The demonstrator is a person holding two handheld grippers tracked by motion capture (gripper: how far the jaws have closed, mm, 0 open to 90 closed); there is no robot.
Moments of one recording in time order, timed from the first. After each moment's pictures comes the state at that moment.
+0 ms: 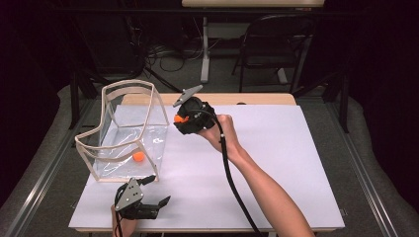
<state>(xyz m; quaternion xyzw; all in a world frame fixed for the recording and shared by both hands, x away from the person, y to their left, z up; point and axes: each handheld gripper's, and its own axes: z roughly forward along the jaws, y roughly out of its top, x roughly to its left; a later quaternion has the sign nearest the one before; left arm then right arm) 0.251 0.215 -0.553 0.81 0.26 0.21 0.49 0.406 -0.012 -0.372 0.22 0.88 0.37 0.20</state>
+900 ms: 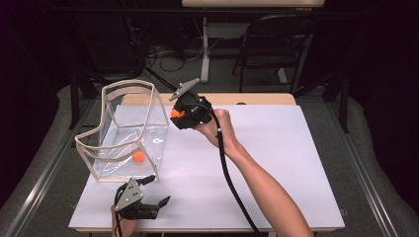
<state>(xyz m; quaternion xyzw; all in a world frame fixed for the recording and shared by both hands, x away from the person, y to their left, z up) 0.251 0.216 -0.552 0.81 0.26 0.21 0.49 0.411 -0.005 -0.358 0.22 0.88 0.37 0.20</state>
